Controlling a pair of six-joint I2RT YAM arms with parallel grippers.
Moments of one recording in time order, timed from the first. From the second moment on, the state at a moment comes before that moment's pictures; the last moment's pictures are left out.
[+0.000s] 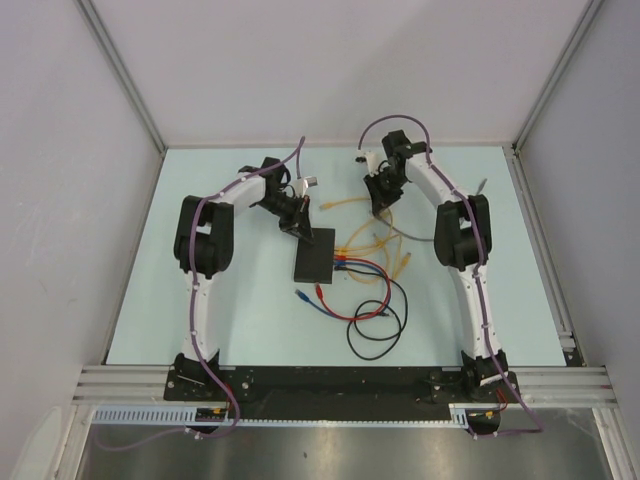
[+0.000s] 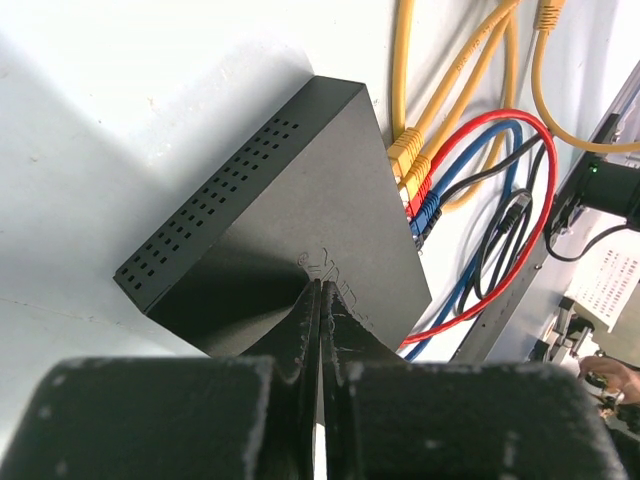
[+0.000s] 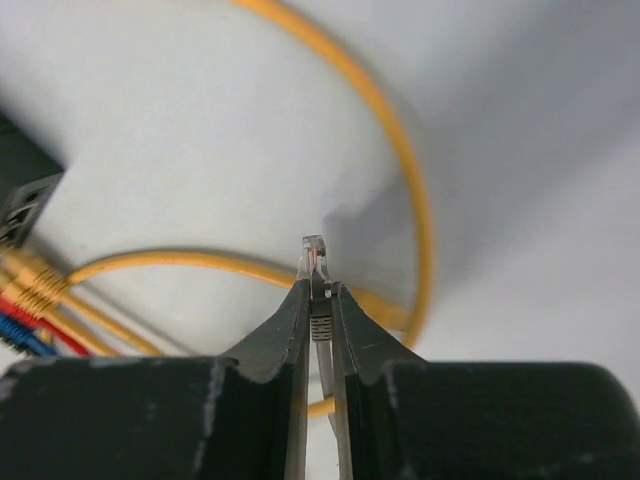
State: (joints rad) left arm -0.28 2.28 1.75 -0.88 0.80 0.09; right arm 0.30 2.46 2.22 -1.00 -0.40 -0.34
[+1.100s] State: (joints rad) left arm -0.28 2.28 1.78 -0.90 0.79 0.11; right arm 0.30 2.30 1.94 -1.03 -0.12 -0.77
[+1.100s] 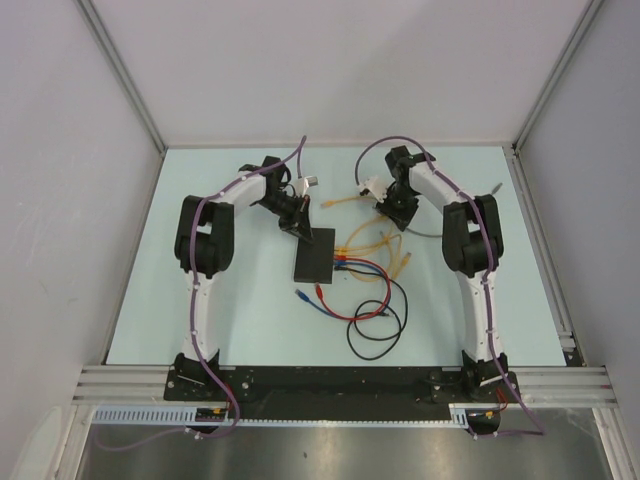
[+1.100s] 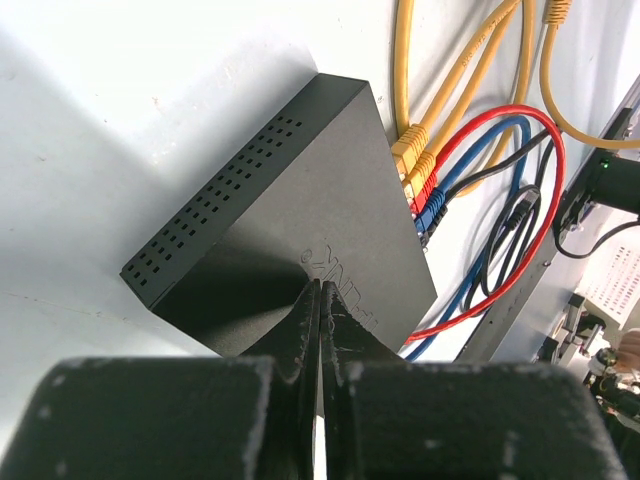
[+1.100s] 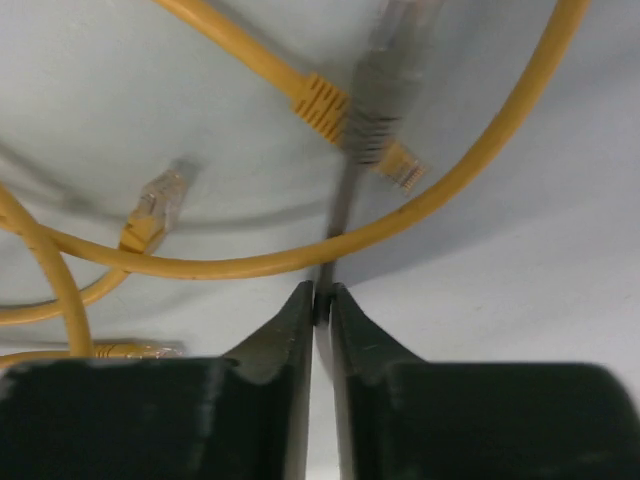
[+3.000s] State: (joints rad) left arm -0.28 2.26 1.73 -0.90 0.80 0.12; right arm 0.40 2.24 1.78 -1.09 -0.20 -0.32
